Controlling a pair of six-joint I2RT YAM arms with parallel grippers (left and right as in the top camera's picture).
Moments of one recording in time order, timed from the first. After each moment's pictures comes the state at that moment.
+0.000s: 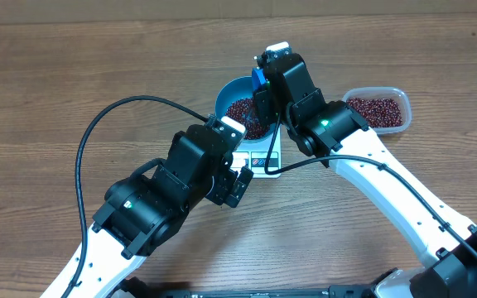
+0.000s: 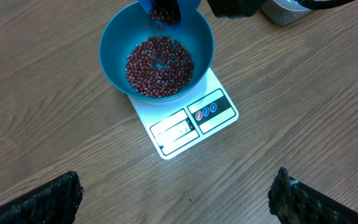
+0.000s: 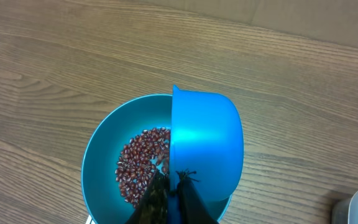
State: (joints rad) left arm -0.69 1.14 1.23 -0.94 -0.14 -0.11; right arm 0.59 1.62 1.43 -0.57 0.20 0.20
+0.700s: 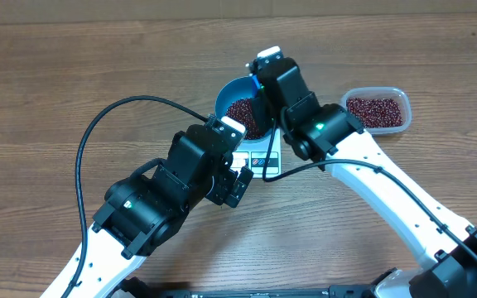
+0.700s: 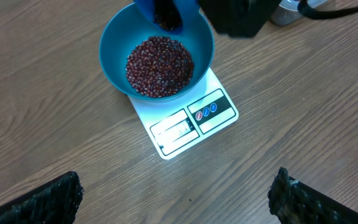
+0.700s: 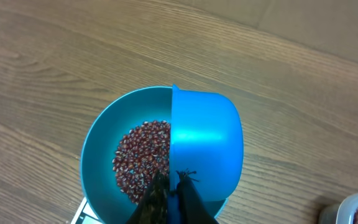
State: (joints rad) left arm -0.69 1.14 1.23 -0.94 -0.14 -0.11; right arm 0.63 1.62 1.43 -0.59 0.22 0.13
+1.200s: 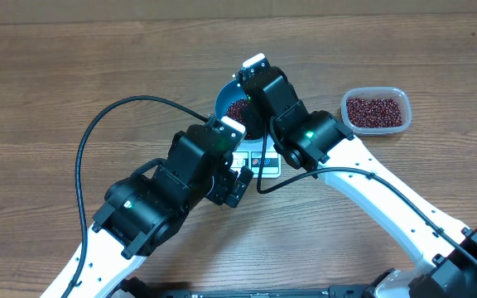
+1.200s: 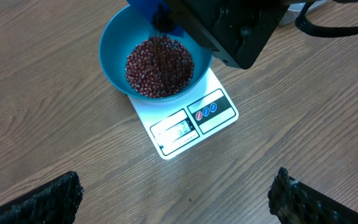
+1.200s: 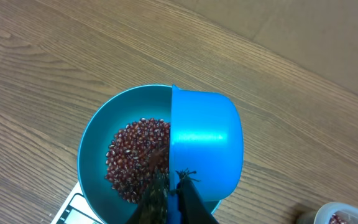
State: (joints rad) left arm -0.69 1.14 1.23 -0.94 -0.14 -0.11; right arm 0.68 1.62 1.43 -0.59 0.31 0.04
